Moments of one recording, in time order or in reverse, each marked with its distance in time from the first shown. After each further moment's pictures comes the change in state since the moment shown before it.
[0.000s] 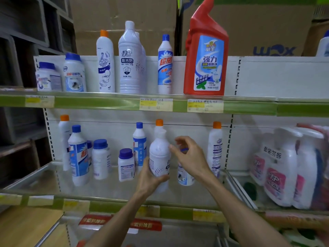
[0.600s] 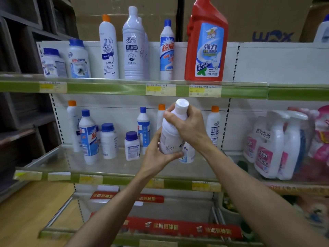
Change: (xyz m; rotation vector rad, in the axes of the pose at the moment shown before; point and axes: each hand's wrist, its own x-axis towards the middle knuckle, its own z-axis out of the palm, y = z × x) left_hand -0.053 0.079 -0.028 -0.161 -0.074 0.244; right_hand -0.024 -0.099 -0.018 0.222 0.055 -0.212
